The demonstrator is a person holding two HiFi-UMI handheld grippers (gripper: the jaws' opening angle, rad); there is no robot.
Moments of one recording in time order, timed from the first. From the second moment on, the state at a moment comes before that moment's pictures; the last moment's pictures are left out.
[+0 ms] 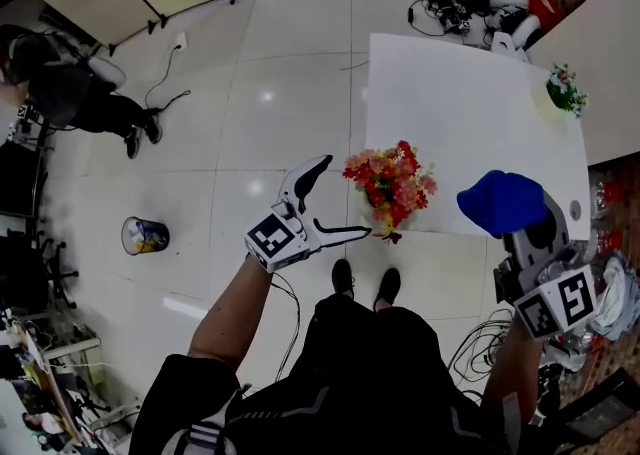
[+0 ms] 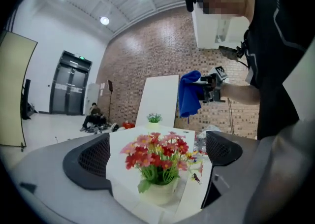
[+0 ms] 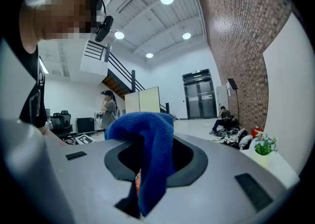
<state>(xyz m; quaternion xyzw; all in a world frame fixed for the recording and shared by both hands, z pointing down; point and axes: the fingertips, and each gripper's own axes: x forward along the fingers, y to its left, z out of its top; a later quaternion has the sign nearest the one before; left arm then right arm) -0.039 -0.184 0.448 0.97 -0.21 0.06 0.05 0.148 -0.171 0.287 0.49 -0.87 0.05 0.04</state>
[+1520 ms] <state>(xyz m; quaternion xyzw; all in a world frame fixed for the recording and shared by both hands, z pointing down) 0.055 -0.209 0.626 0.99 -0.08 0.10 0.00 0.182 -0.188 0.424 0.52 -0.85 0.06 0.06</state>
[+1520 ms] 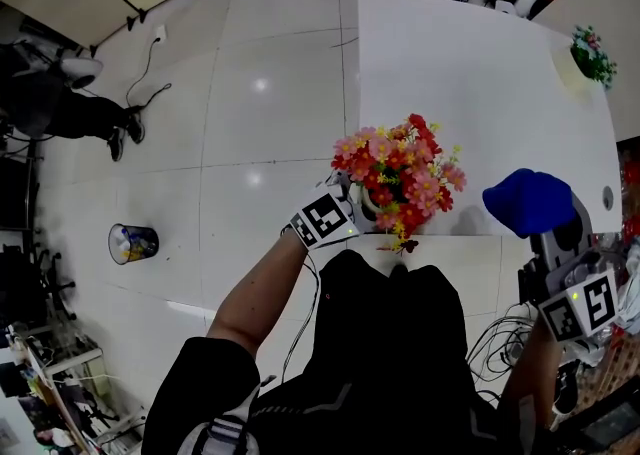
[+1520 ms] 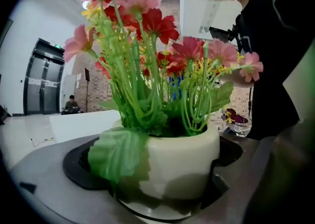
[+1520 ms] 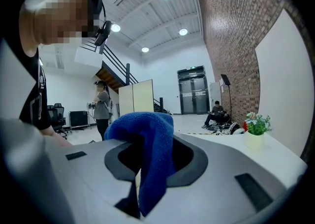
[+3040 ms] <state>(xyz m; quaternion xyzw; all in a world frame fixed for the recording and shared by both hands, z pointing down) 0.050 -0.201 0.614 0.99 -0.14 0.08 0.01 0.177 -0.213 0.410 0.48 -0.87 0.08 0.08</state>
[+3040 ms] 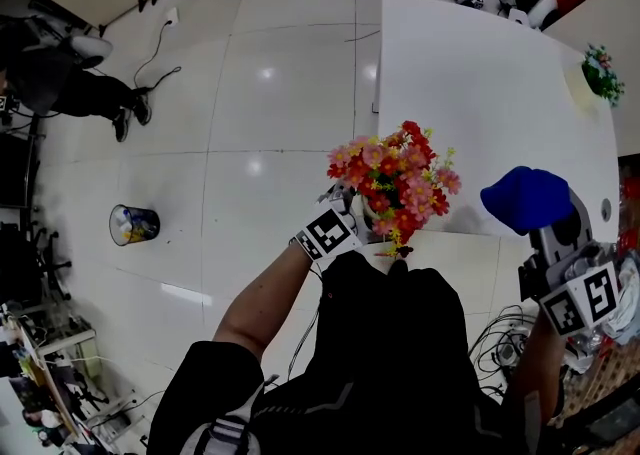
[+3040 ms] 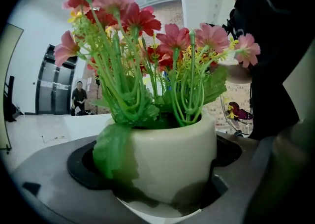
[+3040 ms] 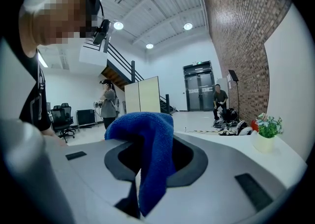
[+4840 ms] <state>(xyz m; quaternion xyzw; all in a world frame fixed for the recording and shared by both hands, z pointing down) 0.015 -0.181 0.206 0.98 -0.22 0.00 -0.02 0.064 -0.155 0.168 0.35 -0.94 0.02 -0.01</state>
